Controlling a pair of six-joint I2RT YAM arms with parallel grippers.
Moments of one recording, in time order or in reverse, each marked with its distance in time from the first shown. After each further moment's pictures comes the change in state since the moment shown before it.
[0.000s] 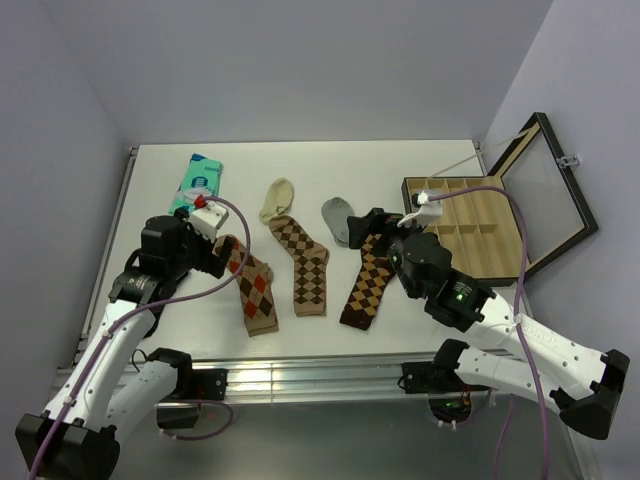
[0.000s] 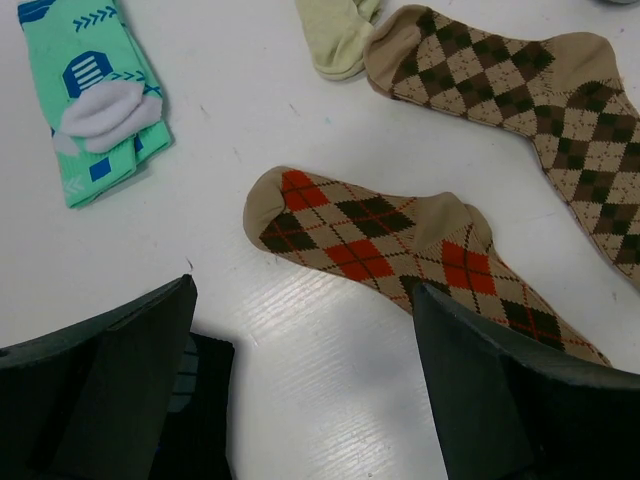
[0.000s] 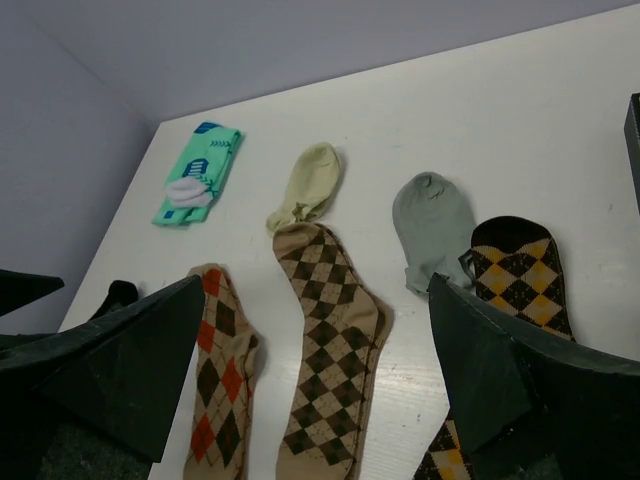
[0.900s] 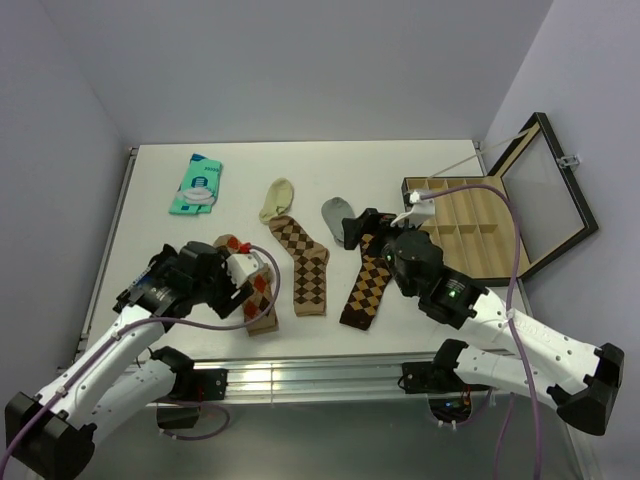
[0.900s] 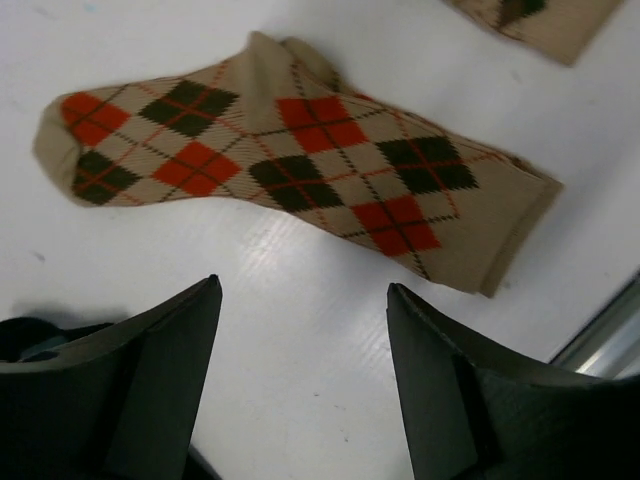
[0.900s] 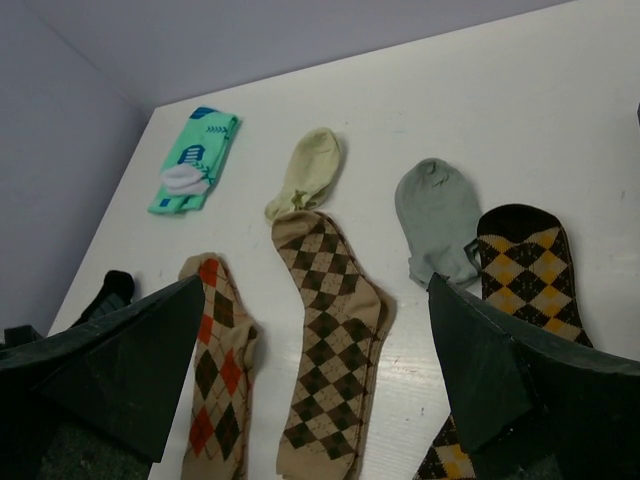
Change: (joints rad) left arm -0.243 -0.008 -0.118 -0.192 -0.013 0.146; right arm 0.000 0.033 -0.003 0.006 -0.014 0.018
